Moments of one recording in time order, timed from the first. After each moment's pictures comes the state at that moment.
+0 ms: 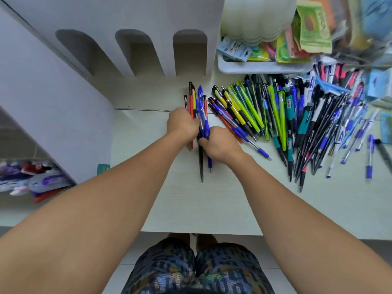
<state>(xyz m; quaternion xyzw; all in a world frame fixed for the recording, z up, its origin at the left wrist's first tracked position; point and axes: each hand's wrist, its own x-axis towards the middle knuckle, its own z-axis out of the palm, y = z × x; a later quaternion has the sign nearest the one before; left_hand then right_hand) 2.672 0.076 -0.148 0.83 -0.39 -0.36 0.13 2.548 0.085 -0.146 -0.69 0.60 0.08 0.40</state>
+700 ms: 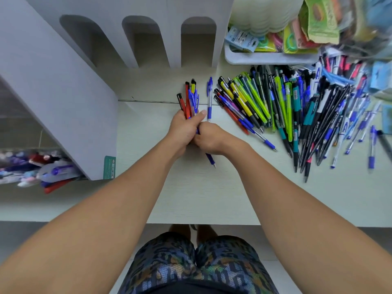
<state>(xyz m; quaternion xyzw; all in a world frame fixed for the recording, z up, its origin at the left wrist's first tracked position) 2.680 0.116 -0.157 0.69 -0.16 -0.58 0.41 2.582 0.097 -0.126 -0.72 0.49 0.09 0.49</state>
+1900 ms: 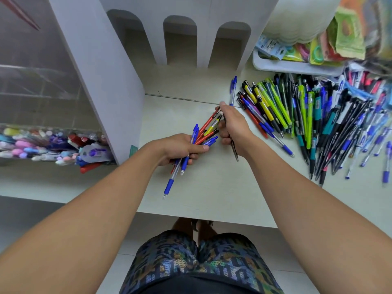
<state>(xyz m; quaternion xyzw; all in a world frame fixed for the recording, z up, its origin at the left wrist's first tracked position) 2.752 0.179 -0.132 0.60 -0.29 -0.73 0.13 2.593 0.094 -0.141 -0.38 0.62 -0.17 0.66</state>
